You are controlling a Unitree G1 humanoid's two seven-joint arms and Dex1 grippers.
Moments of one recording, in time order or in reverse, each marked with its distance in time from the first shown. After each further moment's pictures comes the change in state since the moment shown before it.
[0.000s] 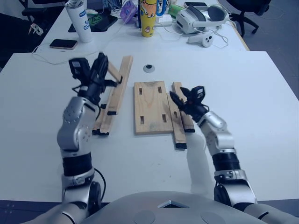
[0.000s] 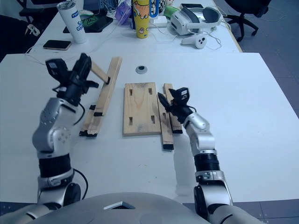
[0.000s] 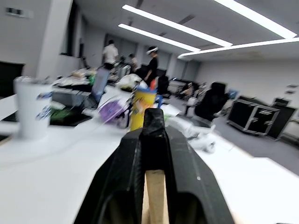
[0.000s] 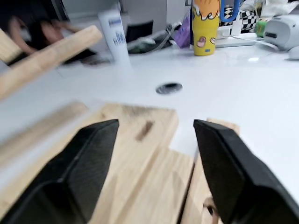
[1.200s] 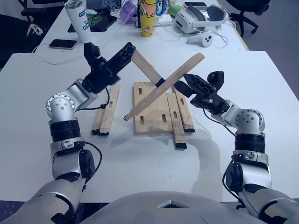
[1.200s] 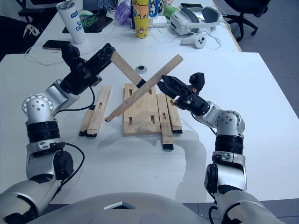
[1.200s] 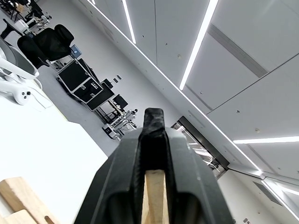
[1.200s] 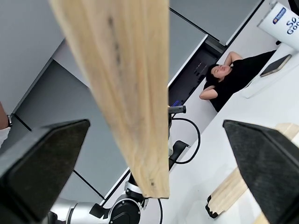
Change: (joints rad) left arm -0.267 0.078 0.162 0.535 -0.663 0.576 -0.495; right arm -0.192 -0.120 -0.194 0.124 0.637 0.790 0.461
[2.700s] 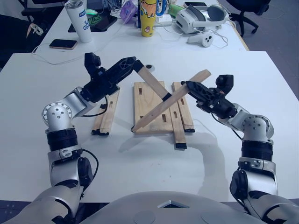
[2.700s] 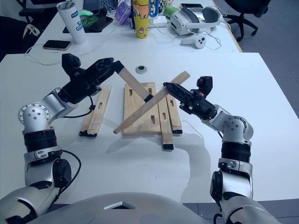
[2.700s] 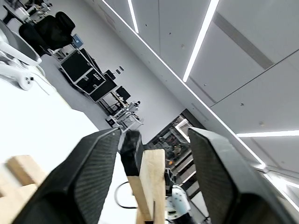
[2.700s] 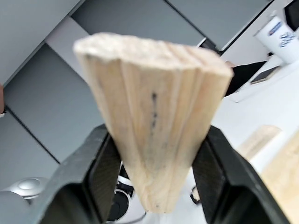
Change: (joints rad) left arm 0.098 0.060 -0.006 -0.096 -0.007 0.033 -0.004; right arm 0.129 -0.072 -0.003 -0.130 -0.022 -0.052 0.071
